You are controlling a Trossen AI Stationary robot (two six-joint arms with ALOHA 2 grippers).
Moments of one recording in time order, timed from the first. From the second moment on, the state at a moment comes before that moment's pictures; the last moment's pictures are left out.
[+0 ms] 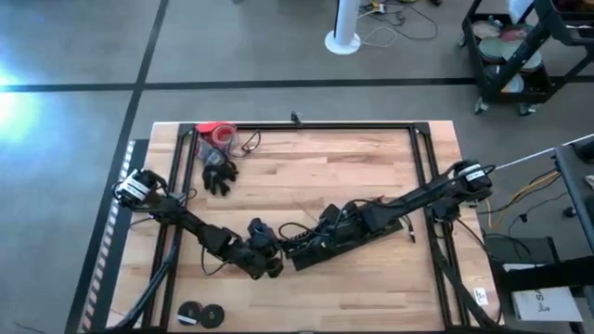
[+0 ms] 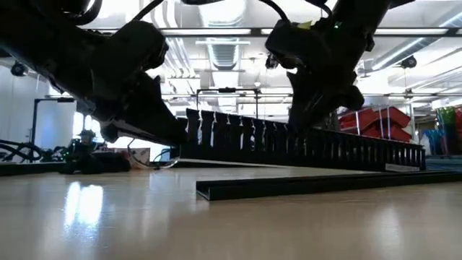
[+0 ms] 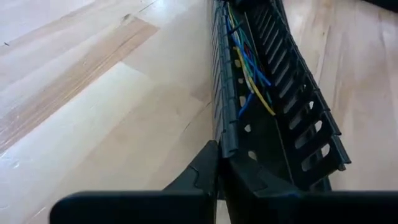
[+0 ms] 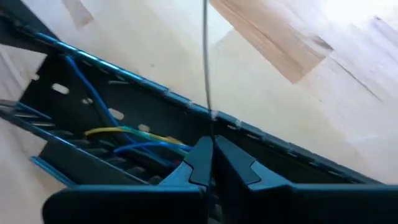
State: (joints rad) left arm -0.52 1.74 0.76 0.23 -0.69 -0.82; right arm 0.30 1.81 1.11 -0.51 0.34 0.97
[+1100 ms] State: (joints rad) left arm -0.52 1.74 0.76 0.24 -0.67 -0.79; right arm 0.28 1.87 1.11 -0.41 0.28 0.84
